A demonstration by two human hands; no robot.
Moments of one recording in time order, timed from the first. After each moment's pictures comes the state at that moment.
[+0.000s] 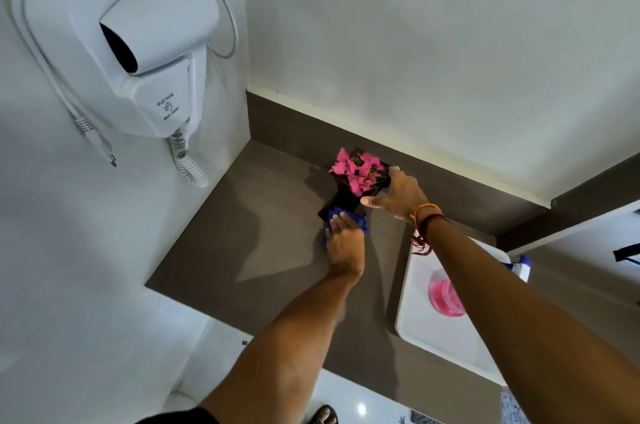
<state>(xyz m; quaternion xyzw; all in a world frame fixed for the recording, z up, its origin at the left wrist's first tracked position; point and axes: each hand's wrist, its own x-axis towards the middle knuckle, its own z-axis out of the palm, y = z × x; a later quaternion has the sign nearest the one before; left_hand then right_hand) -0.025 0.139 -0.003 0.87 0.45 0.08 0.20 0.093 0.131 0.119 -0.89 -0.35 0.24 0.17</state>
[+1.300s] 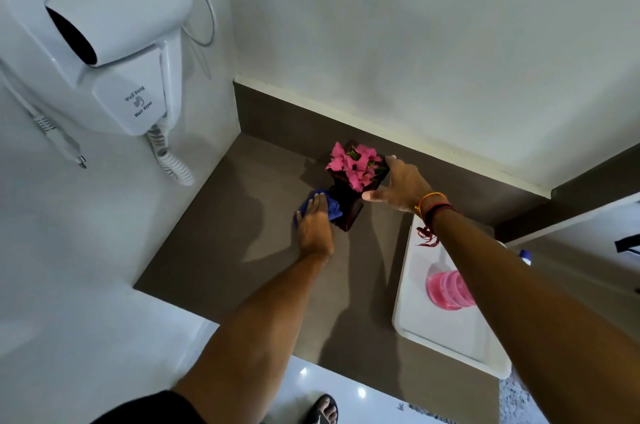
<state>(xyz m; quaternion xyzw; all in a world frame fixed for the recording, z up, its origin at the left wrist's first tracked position) -0.041 0.194 -0.021 0.86 0.45 0.07 0.24 0.105 0.132 0.131 -0.88 -0.40 0.25 0.11</state>
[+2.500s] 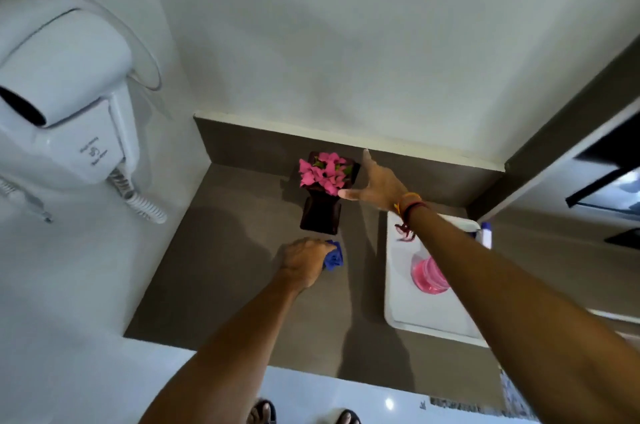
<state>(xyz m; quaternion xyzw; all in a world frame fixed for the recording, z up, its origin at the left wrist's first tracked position) -0.068 0.174 0.002 0.96 0.19 -0.09 0.17 0.110 0.102 0.133 -0.87 -0.35 0.28 0.20</state>
